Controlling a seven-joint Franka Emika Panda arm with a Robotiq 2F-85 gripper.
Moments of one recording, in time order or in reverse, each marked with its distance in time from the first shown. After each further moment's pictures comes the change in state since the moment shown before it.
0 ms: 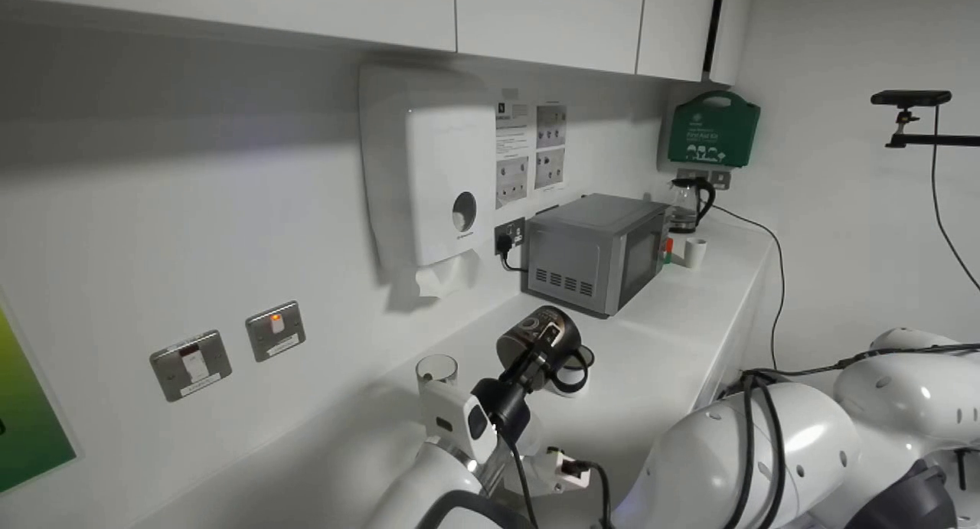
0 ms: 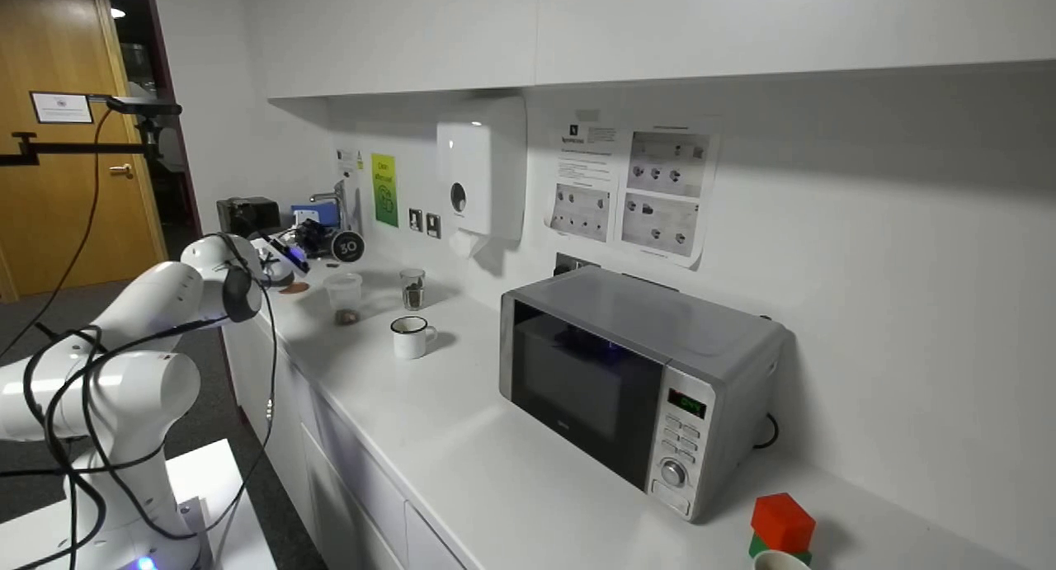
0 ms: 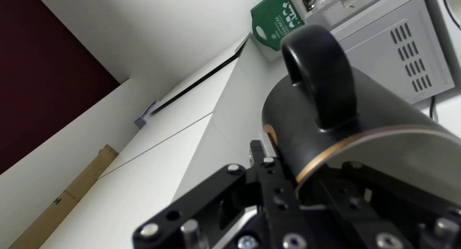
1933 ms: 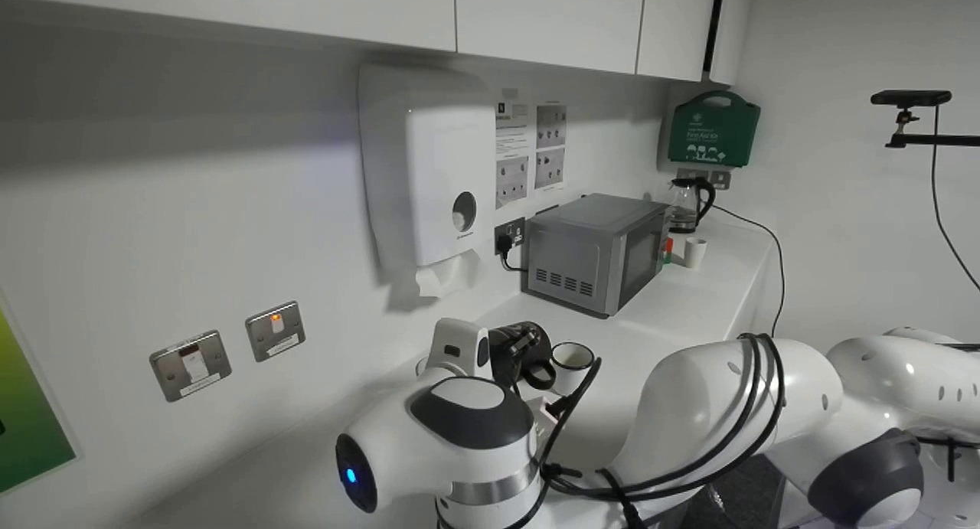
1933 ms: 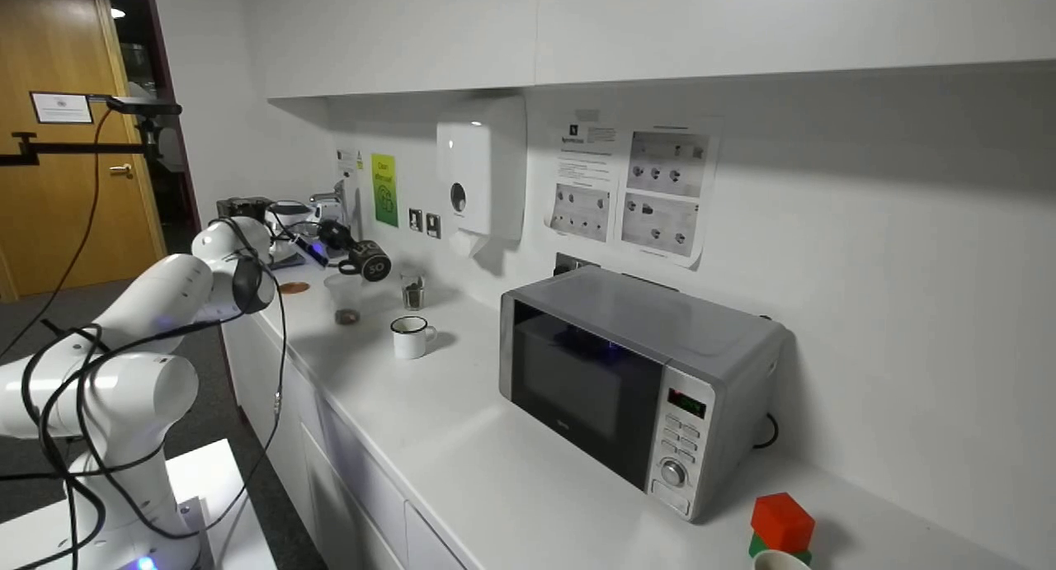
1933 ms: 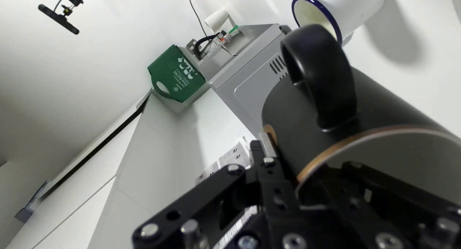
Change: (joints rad) arm -0.085 -0.064 -0.022 0.094 0.457 0.176 0.319
